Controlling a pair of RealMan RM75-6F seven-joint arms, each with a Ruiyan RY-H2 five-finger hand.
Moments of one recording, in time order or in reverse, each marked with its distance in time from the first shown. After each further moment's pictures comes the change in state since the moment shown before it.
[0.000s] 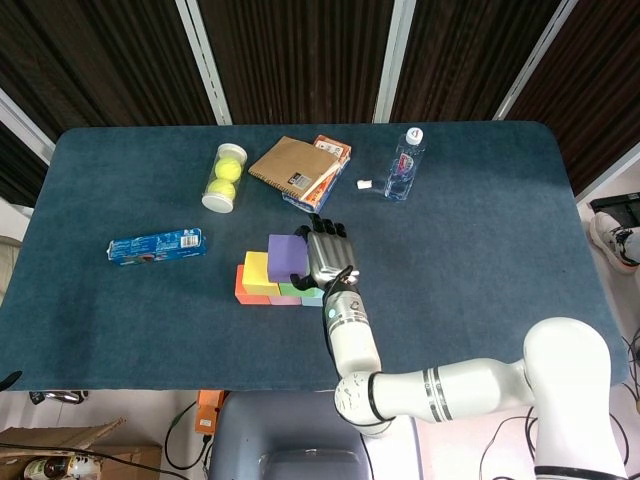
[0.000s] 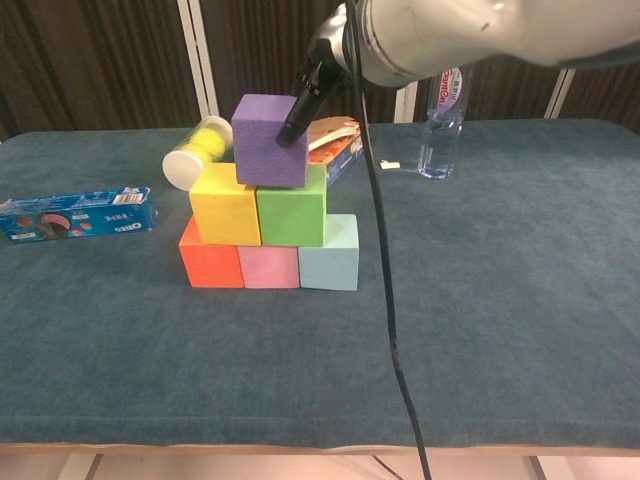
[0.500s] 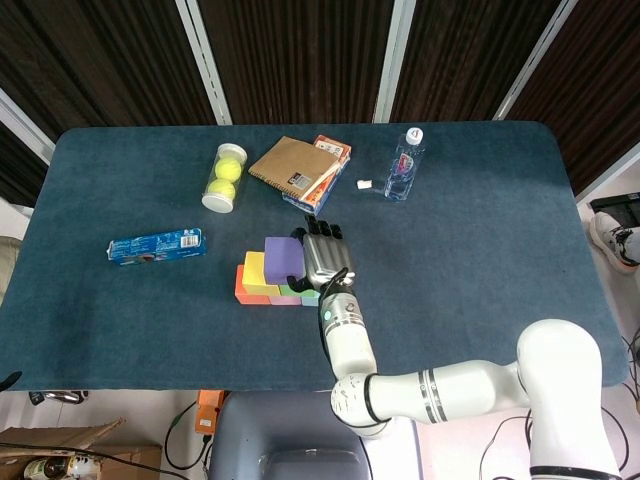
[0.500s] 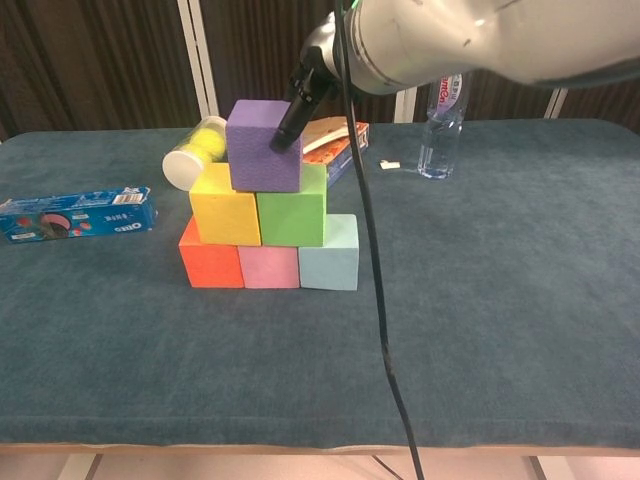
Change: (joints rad) left arm -0.002 -0.005 0.001 0.011 -0.004 -0.015 -0.007; right arm -0.005 -0.032 0.011 0.017 -0.018 -0.002 -0.026
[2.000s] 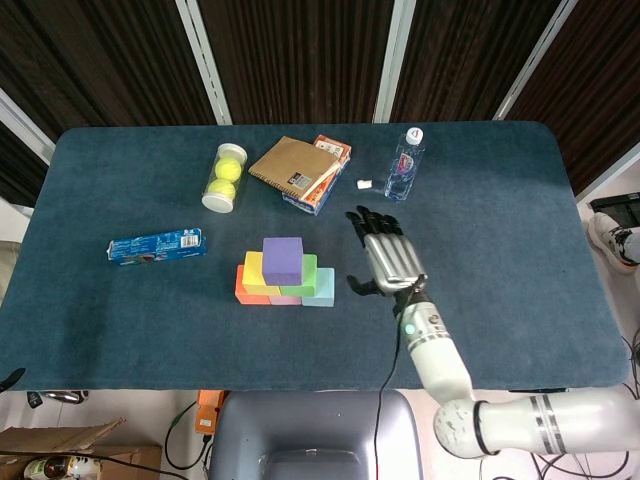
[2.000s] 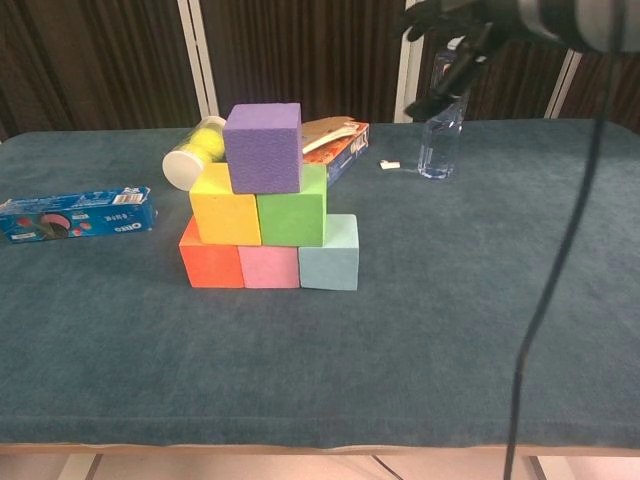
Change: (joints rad) left arm 0.041 -0.053 -0.016 -0.013 0.049 0.184 0.068; right arm -0.386 0.376 -0.198 -0.365 -0.440 -0.097 0.093
